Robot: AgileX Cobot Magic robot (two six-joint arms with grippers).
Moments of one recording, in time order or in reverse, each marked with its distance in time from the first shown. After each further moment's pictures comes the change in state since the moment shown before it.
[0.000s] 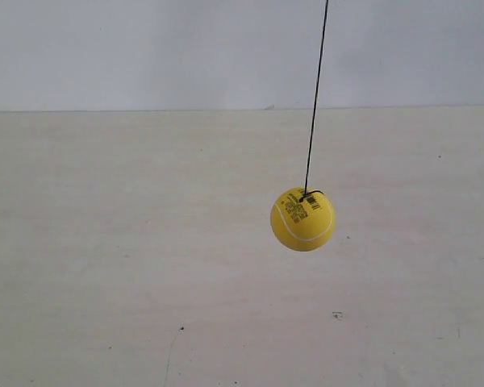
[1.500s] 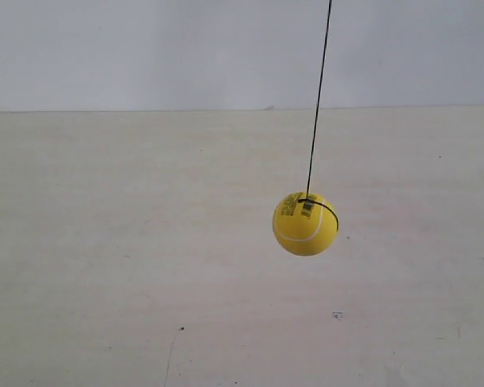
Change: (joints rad) left arm 0.000 0.000 0.000 0.000 -0.002 0.000; right arm -0.466 0.000 0.280 1.233 0.576 -1.009
